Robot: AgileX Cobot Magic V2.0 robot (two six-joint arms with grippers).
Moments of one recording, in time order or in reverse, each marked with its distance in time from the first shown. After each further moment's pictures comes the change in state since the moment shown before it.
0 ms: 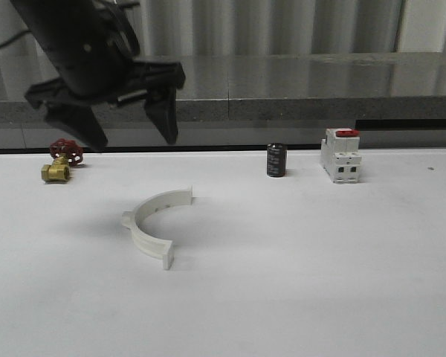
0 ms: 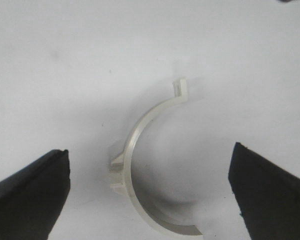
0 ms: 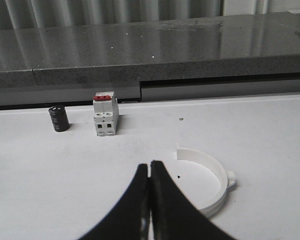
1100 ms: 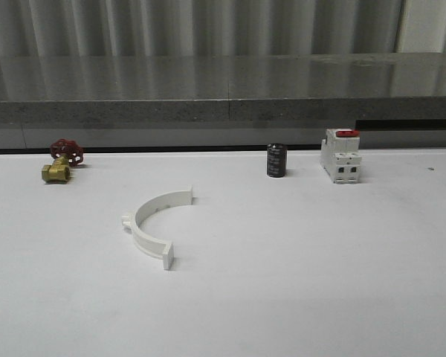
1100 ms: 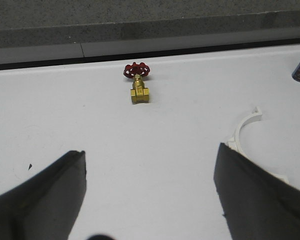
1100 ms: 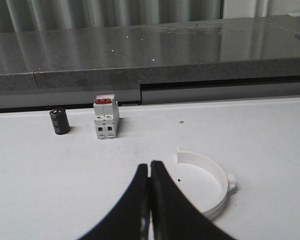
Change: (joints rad) left arm 0.336 -1.062 0.636 0.023 -0.065 0.276; right arm 0.000 0.000 0.000 0.000 -0.013 0.000
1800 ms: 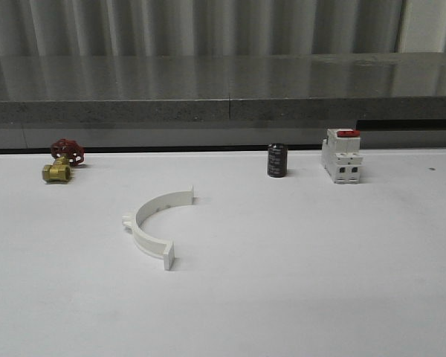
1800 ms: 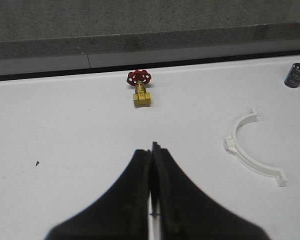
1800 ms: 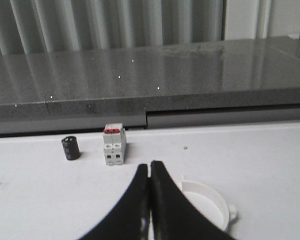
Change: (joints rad) left arm 0.000 -0.234 0.141 0.004 -0.010 0.002; right arm 0.000 0.086 -0.236 0.010 0.161 0.000
